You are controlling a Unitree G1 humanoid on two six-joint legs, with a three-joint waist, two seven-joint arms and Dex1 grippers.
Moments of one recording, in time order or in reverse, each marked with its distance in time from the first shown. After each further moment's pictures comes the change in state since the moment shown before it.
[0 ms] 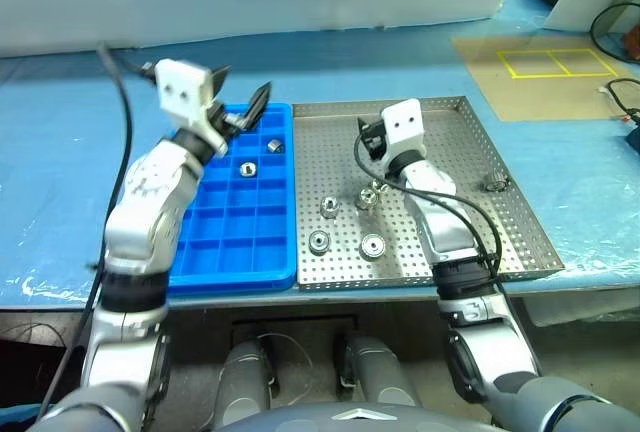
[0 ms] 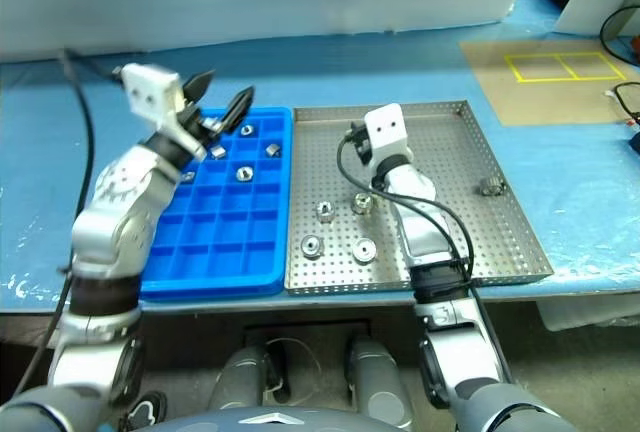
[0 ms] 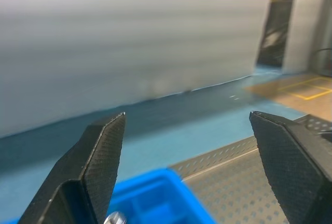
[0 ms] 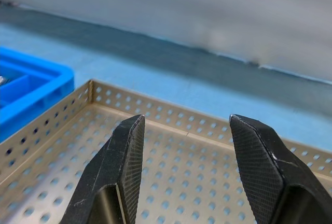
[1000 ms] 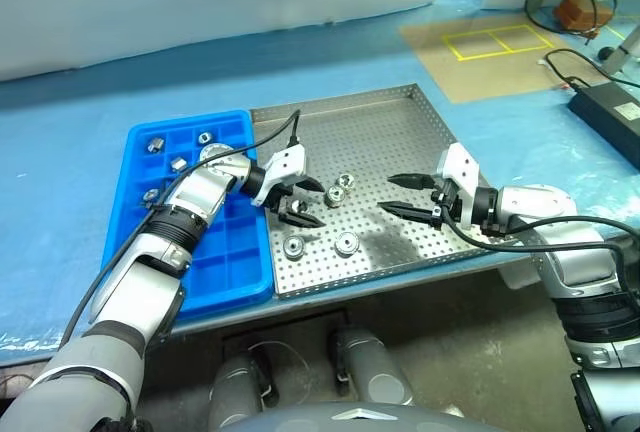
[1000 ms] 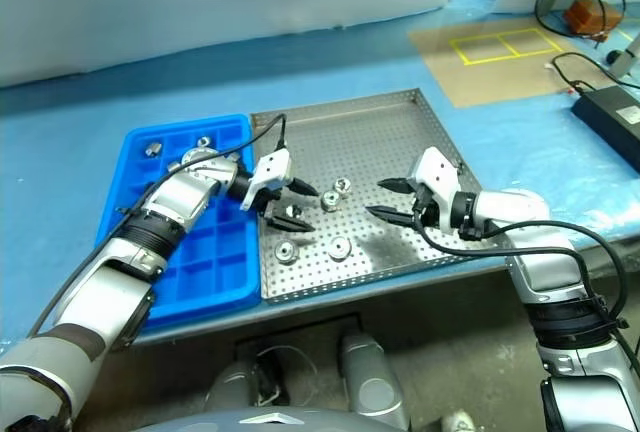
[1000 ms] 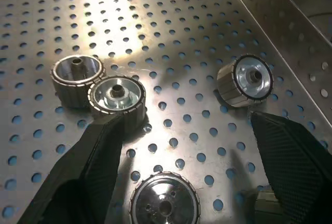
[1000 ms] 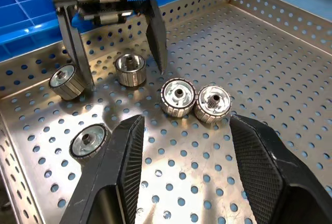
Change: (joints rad) left arm -0.219 0.053 -0.450 0.731 0.342 -0.298 -0.968; right arm 0.300 -0.518 0.031 -0.387 0.385 0.227 0.811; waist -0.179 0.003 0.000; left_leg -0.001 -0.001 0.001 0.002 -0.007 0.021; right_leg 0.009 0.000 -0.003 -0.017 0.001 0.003
